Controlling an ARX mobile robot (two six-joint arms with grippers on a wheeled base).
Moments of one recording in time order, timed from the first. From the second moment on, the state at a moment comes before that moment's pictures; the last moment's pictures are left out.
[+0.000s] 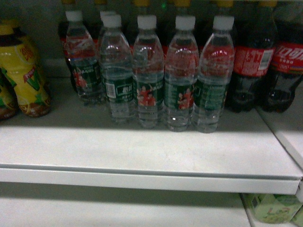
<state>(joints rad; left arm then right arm) 0.00 0.01 0.01 0.00 0.00 0.00 0.15 0.61 0.35 0.03 -0.05 0.00</state>
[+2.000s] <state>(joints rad) 0.00 0.01 0.01 0.00 0.00 0.00 0.15 0.61 0.35 0.03 -0.05 0.00</state>
